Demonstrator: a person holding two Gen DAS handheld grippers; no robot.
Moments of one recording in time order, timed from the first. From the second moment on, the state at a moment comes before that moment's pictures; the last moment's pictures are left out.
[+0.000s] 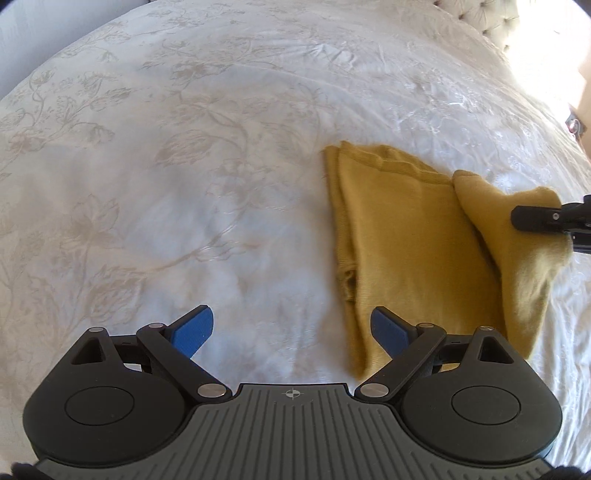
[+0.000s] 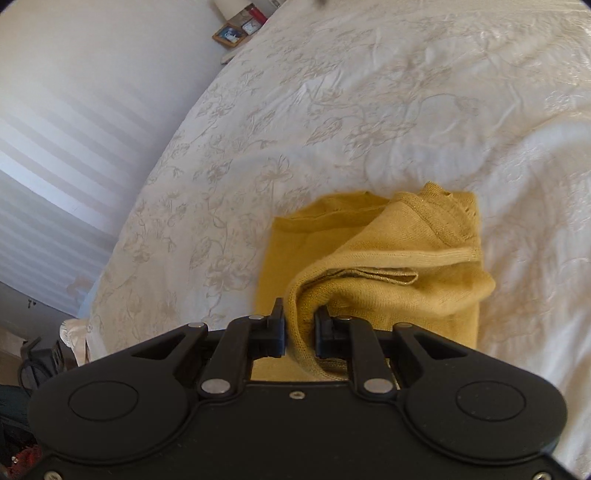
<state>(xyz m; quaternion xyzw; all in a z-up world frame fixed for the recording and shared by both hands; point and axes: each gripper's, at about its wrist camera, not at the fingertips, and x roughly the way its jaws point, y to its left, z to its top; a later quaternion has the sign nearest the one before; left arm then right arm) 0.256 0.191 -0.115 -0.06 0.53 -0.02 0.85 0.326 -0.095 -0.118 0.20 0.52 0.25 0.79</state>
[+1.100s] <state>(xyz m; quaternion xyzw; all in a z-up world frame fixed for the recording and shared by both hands) 0.265 0.213 -0.098 -0.06 0.51 -0.03 0.86 0.262 -0.062 -0.093 0.18 0.47 0.27 0.82</state>
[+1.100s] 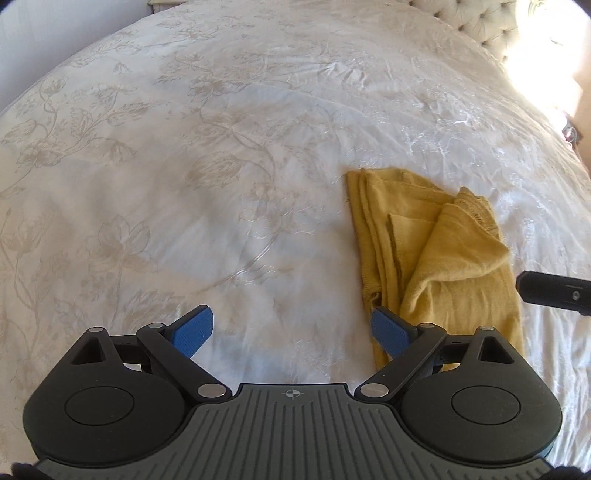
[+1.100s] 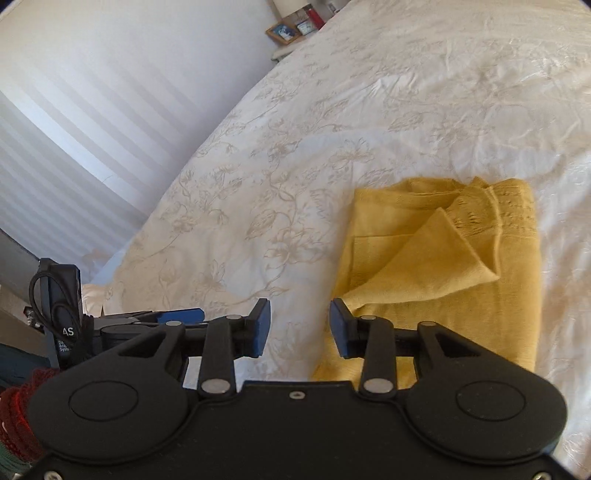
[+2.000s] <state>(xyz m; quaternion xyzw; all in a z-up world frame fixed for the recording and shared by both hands) 0.371 0.112 -0.152 0.10 0.49 -0.05 0.87 0.253 -0.145 -0.135 0.23 0.50 0.18 0.82</state>
